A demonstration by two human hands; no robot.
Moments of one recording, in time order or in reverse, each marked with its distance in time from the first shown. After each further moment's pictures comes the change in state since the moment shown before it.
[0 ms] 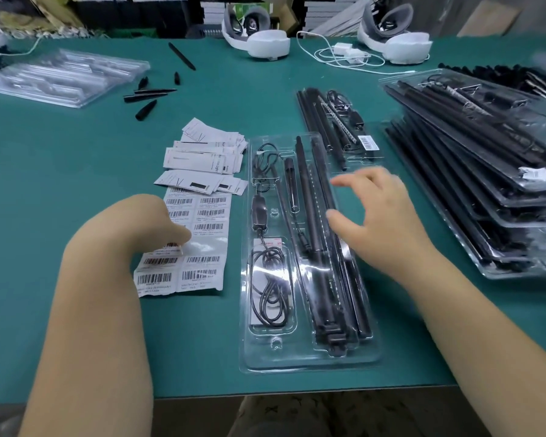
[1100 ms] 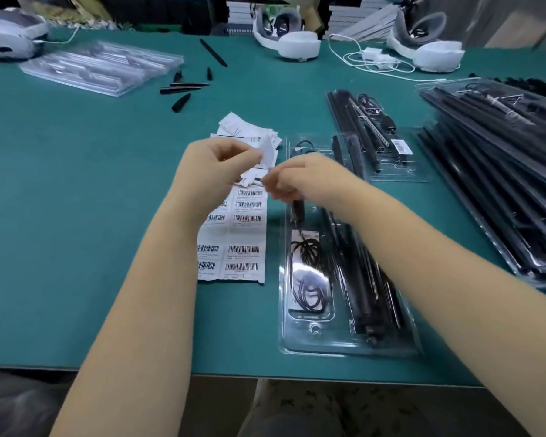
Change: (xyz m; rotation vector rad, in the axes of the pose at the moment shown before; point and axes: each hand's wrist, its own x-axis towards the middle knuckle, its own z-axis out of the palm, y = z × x) left_hand 0.000 0.024 0.001 -1.032 0.328 0.468; right_hand 0.078 -0.081 0.051 0.474 -0.493 0.107
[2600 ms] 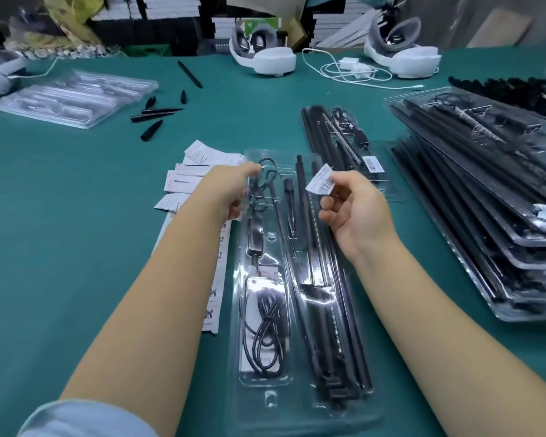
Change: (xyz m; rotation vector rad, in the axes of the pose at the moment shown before) left_hand 0.078 -0.001 0.082 -0.061 -0.052 -0.560; right_hand -0.018 0.061 -0.051 1.165 0.525 0.023
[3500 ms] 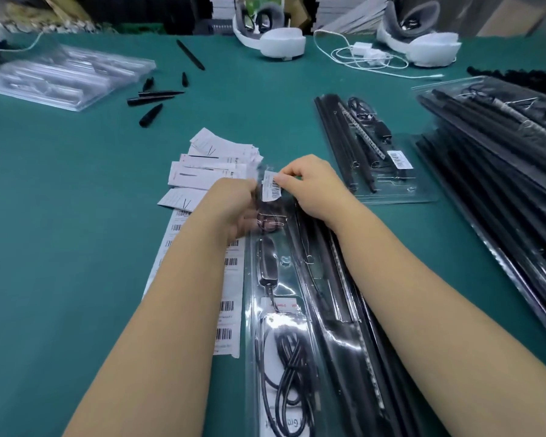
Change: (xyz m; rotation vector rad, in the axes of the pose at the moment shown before) left_hand 0.011 -0.030 -0.006 -0.217 -0.170 -0.023; right_hand 0.069 0.033 0.047 -1.399 -0.301 -0.325
